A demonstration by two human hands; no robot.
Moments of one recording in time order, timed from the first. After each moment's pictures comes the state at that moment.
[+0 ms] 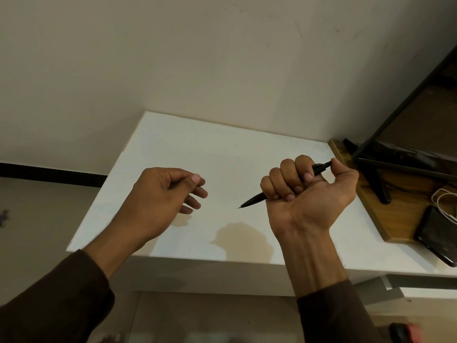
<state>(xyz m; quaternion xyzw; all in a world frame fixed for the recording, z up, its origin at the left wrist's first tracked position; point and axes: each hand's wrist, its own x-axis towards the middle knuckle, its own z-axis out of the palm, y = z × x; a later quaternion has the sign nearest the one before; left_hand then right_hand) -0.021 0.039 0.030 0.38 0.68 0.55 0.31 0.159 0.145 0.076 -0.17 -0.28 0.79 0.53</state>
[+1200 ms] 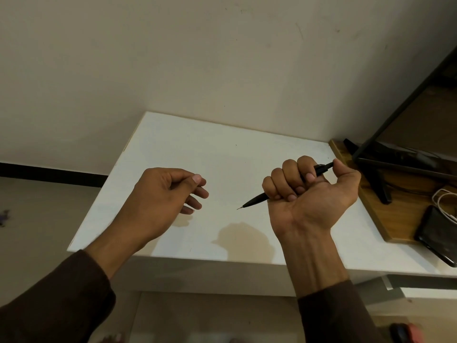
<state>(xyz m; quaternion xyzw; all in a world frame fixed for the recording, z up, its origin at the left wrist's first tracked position) -0.021 0.039 0.029 0.38 0.68 0.55 0.31 0.160 0.144 0.074 -0.18 -0.27 0.78 0.54</state>
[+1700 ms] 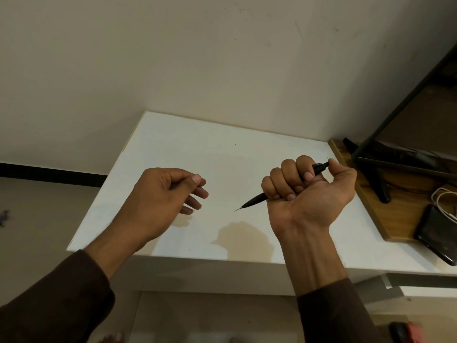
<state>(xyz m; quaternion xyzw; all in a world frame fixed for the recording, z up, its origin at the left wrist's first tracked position) -0.020 0.039 0.028 0.38 0.68 0.55 0.31 0.161 0.145 0.075 -0.18 -0.27 0.78 0.53</state>
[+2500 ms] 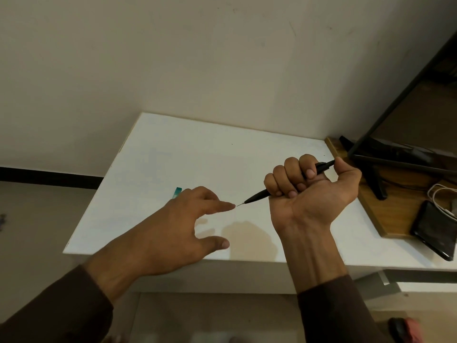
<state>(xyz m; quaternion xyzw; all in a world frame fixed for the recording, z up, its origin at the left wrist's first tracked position) 0.004 0.022 0.035 0.63 0.68 0.27 0.27 0.165 0.148 0.075 -0.18 -0.26 0.77 0.56</state>
